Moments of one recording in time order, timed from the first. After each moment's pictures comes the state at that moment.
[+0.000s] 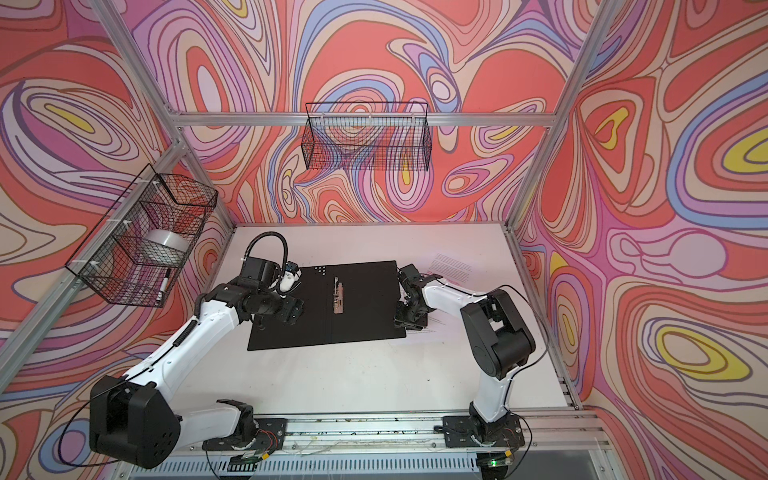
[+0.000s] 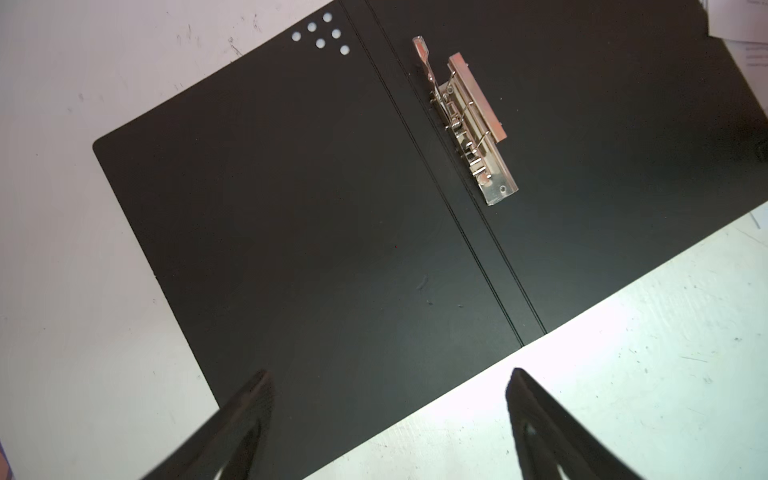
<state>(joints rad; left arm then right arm) -0.23 1.28 0.98 -0.75 0.07 0.15 0.47 1.82 1.13 -0.69 -0.25 0.60</state>
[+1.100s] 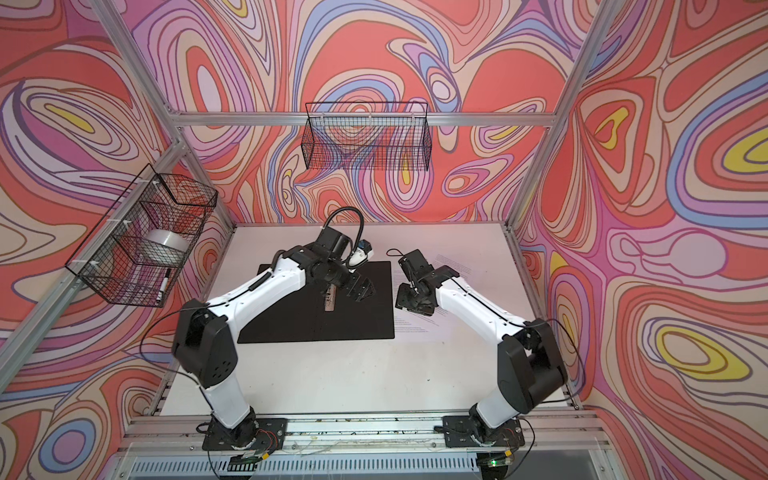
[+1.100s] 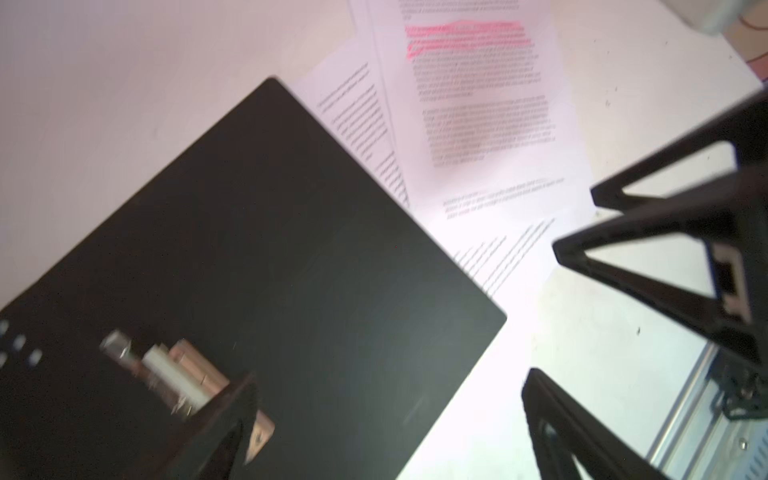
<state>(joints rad) -0.61 1.90 1.64 -0.74 0.26 0.05 0.46 1.51 1.15 -0.81 -0.01 0.73</state>
